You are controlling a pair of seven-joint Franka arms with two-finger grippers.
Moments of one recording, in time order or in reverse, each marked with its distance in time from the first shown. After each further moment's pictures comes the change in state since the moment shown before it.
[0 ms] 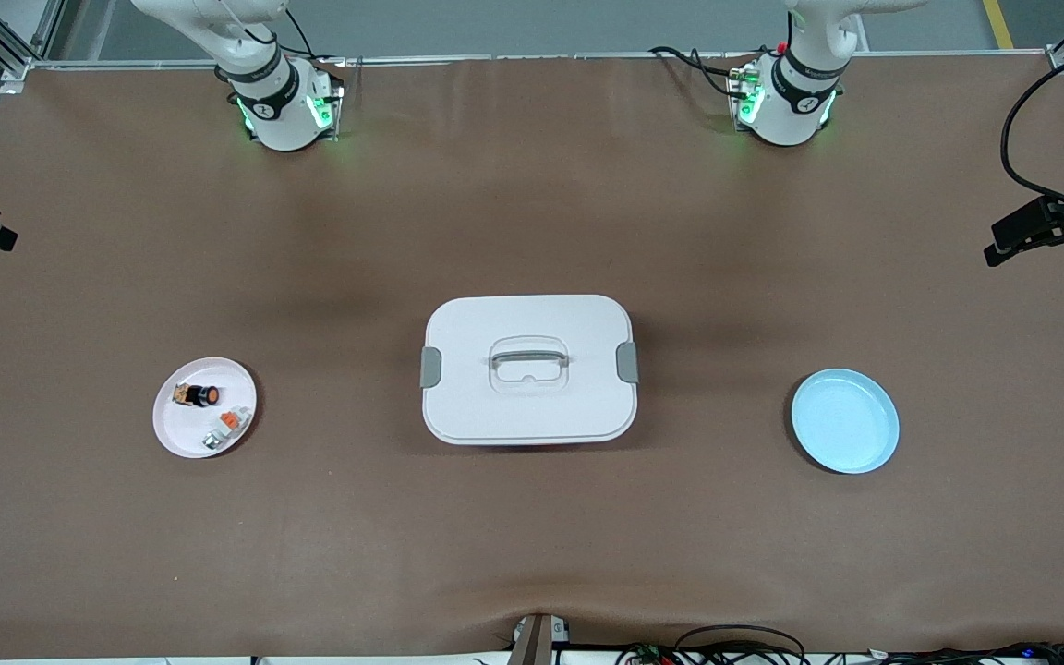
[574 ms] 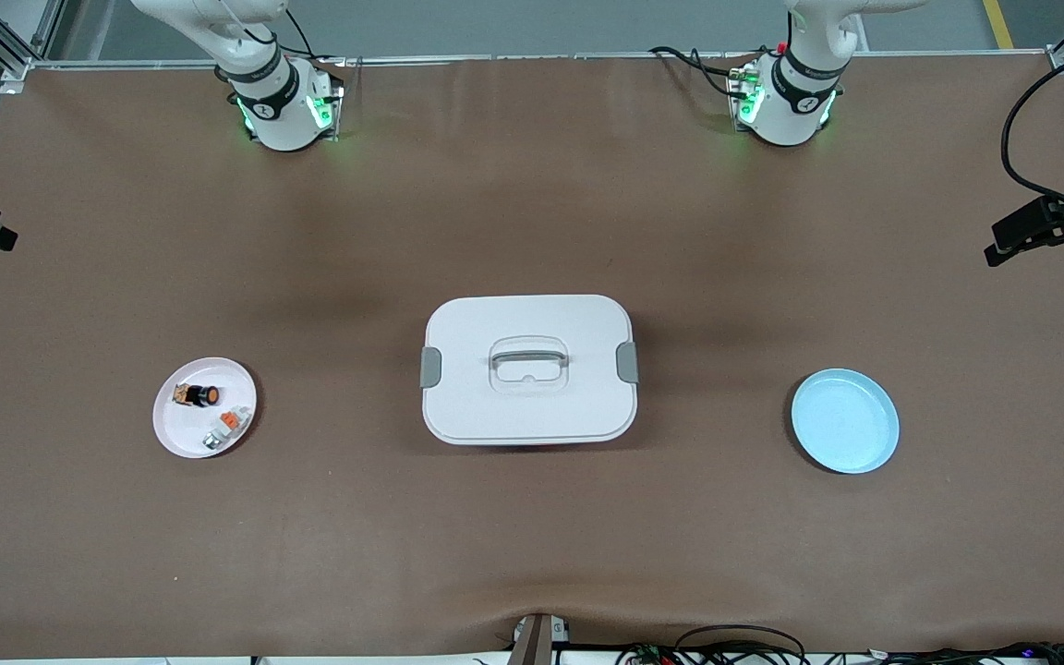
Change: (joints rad) left arm 0.001 0.000 0.000 0.000 0.000 0.000 0.000; right arm 0.000 0.000 0.000 0.000 -0.001 0.000 0.000
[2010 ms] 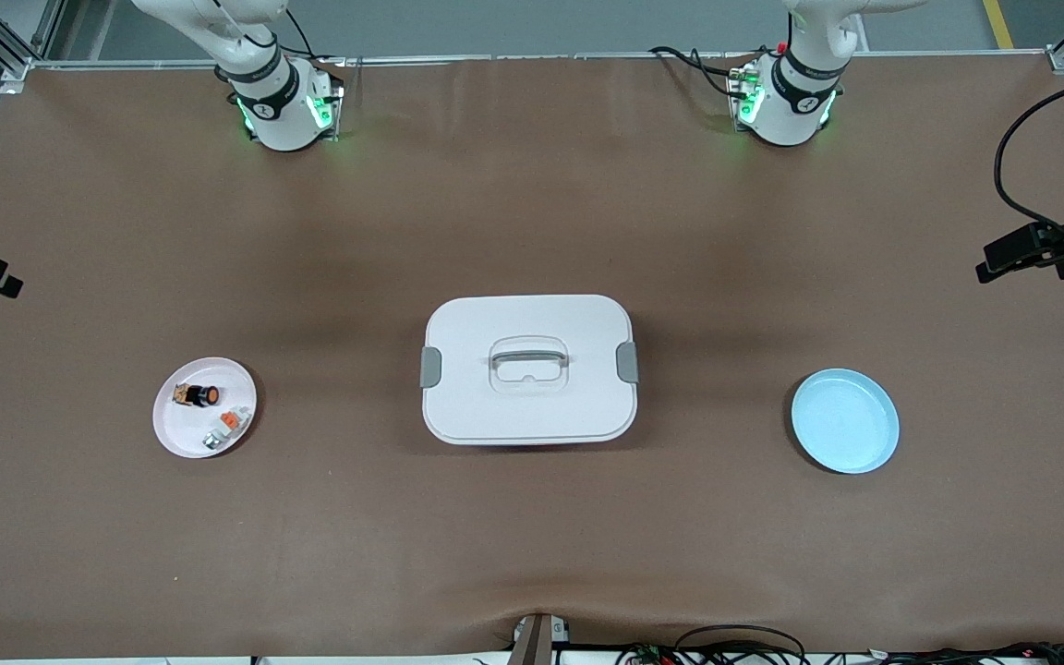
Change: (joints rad) left arm 0.014 0.065 0.004 0.000 -0.015 0.006 0.000; right arm -0.022 0.081 -0.001 -0.020 -0.002 0.125 0.000
